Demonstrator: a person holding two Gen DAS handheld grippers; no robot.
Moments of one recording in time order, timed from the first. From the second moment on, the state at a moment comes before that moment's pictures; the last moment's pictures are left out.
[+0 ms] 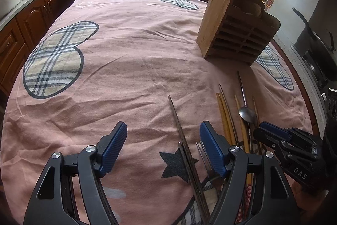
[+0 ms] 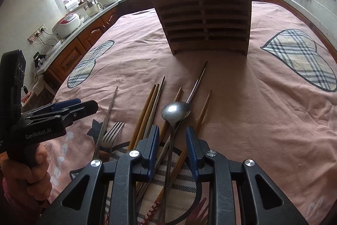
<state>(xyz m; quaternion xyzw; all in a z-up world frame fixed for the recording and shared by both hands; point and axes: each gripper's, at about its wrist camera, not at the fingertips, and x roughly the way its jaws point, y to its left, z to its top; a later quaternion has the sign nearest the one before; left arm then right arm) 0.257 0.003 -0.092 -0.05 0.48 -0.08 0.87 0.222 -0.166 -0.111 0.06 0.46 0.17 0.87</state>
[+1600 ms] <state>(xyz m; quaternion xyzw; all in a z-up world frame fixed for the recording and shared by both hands) 0.215 0.017 0.009 -0.09 0.37 -0.16 0.91 0.215 -0.192 -0.039 0.11 0.38 0.19 0.90</state>
